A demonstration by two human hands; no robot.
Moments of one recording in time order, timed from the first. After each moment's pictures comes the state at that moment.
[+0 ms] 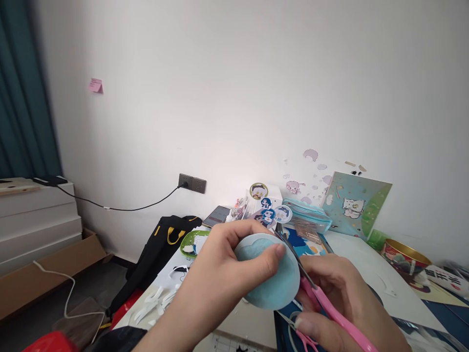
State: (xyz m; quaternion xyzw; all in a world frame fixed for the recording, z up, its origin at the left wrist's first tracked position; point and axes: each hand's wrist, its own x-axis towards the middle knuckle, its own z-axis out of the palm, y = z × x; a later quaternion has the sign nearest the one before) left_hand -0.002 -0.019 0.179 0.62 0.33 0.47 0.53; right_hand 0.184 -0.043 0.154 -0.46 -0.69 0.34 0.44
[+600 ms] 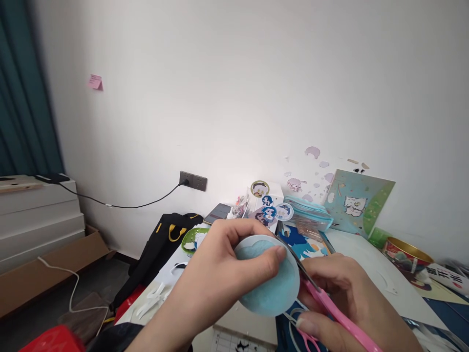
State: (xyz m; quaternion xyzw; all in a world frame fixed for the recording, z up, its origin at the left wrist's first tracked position) left_hand -0.006 -0.016 0.178 0.64 0.32 0.46 0.52; right_hand 0.186 -0.043 0.160 -0.48 -0.70 0.30 0.44
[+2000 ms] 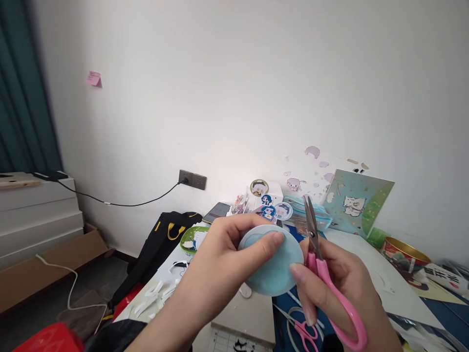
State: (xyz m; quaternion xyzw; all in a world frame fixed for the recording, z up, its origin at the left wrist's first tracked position) left_hand -0.001 -0.011 0.168 0.61 0.29 0.50 0.54; right_hand 0.166 -0.036 0.154 -0.40 -0.64 0.42 0.50
